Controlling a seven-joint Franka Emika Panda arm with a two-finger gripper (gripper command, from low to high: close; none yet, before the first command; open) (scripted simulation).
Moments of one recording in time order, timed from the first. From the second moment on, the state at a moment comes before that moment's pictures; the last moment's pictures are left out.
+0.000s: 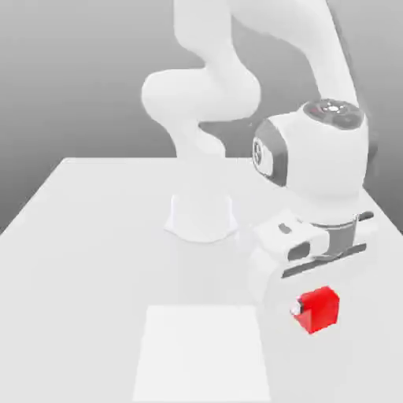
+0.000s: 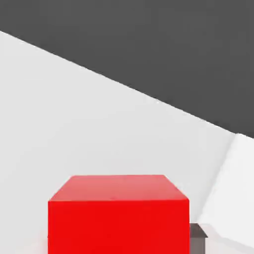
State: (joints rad) arm 0.25 0.04 0.33 -2.62 0.10 2.67 0.55
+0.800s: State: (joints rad) arm 0.74 -0.08 0.65 -2.88 -0.02 2.79 0.13
